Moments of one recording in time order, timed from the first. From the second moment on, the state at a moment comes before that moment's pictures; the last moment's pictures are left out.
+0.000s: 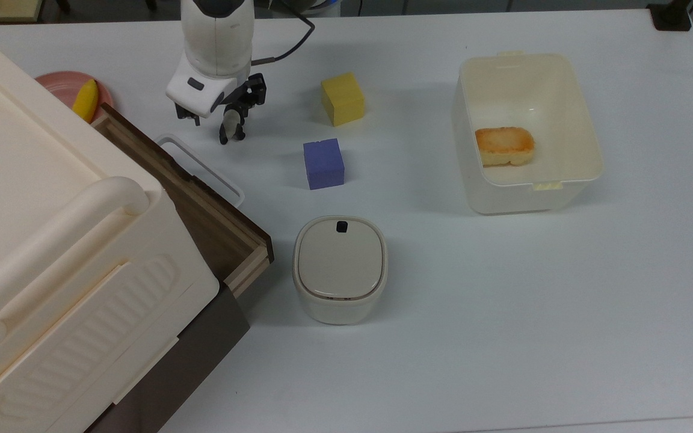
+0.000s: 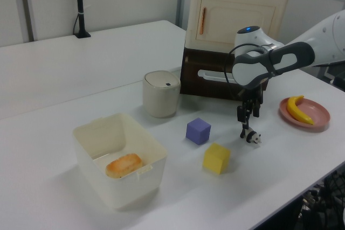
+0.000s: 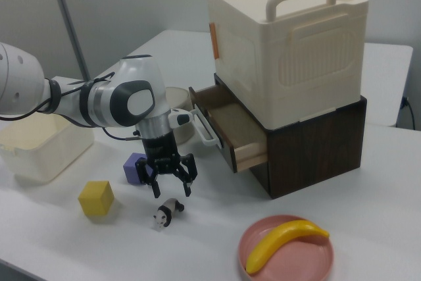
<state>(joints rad) -0.19 0.12 0.06 -2.11 -0.27 2.09 -0.31</state>
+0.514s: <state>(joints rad) -0.17 0.12 0.07 -2.14 -0.27 2.09 -0.31</state>
